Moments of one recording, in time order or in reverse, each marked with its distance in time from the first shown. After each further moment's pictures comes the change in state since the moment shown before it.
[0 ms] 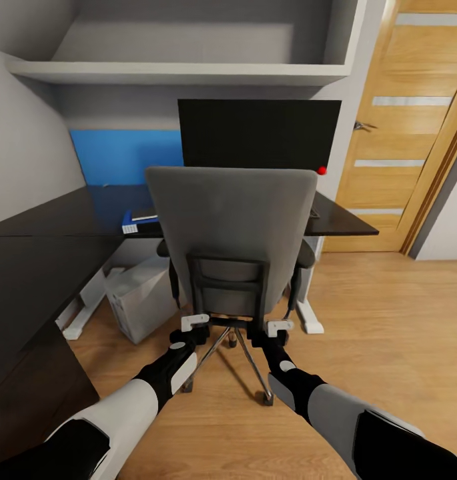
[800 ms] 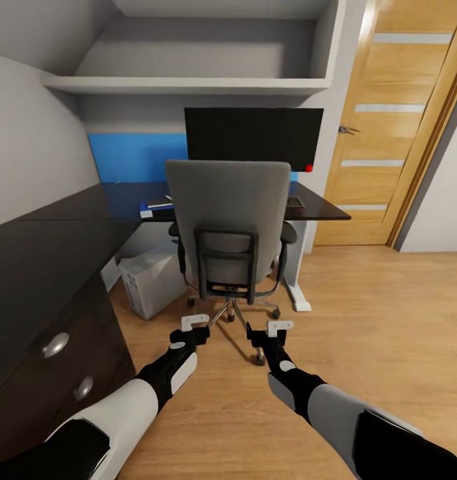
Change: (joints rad) left arm 0.000 0.000 0.000 -0.001 0.000 0.001 -0.002; right arm 0.000 0.000 0.000 0.000 -0.001 0.001 0.000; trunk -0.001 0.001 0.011
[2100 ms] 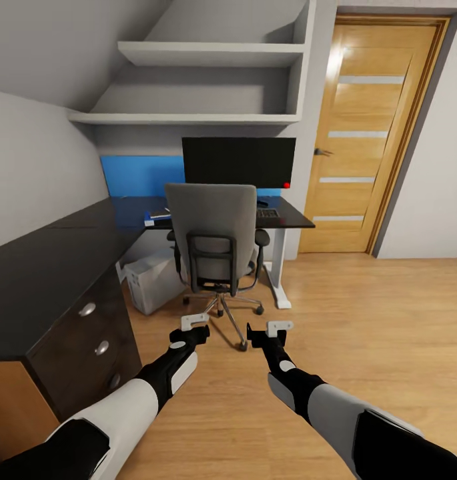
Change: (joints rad) left arm 0.000 0.000 -0.002 -0.007 0.005 0.001 0.009; right arm 0.000 0.001 -0.003 0.000 -0.002 0.009 -0.002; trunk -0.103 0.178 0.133
